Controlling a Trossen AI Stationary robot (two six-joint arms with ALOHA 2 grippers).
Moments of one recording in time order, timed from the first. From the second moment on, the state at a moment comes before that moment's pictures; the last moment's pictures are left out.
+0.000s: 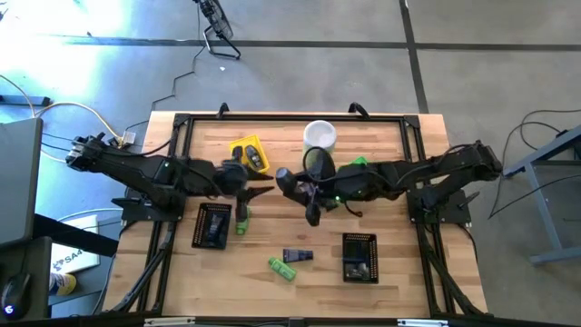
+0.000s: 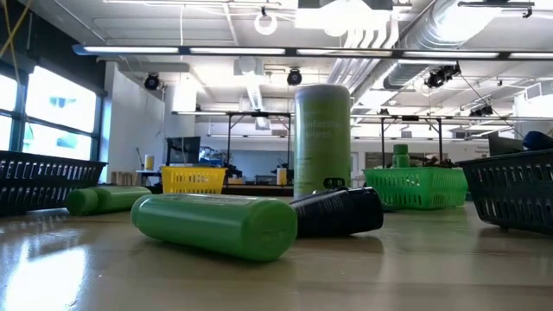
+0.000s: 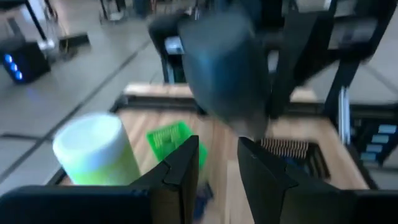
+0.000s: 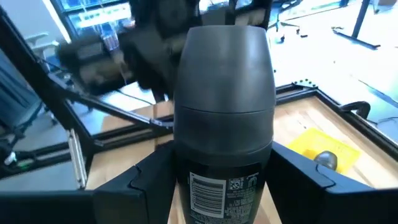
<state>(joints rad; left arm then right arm) -0.26 1.11 1.13 -0.20 -0.41 -0.07 0.24 1.50 1.42 -0.21 0.35 0.30</state>
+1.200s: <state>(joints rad) -0.06 1.12 1.13 0.08 0.14 -0.16 0.23 1.44 1.42 -0.10 0.35 0.15</state>
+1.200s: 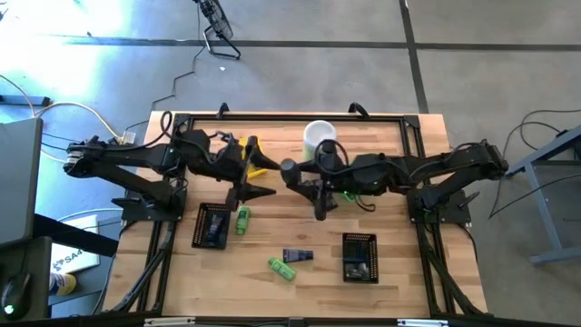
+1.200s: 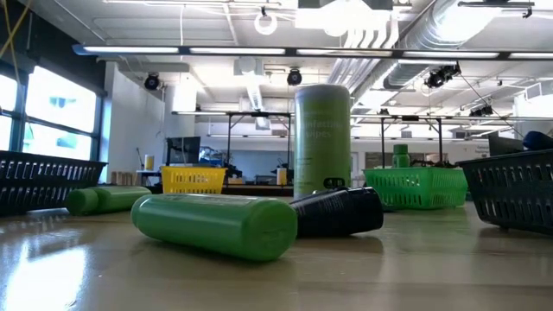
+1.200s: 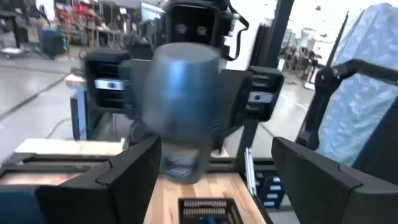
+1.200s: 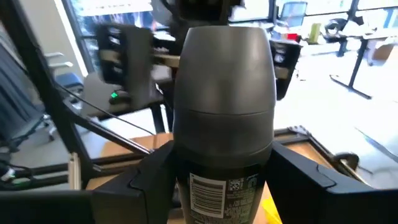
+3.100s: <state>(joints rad) -0.06 1.20 1.13 0.18 0.10 -0.19 0.23 1.53 1.42 0.02 0.36 0.16</state>
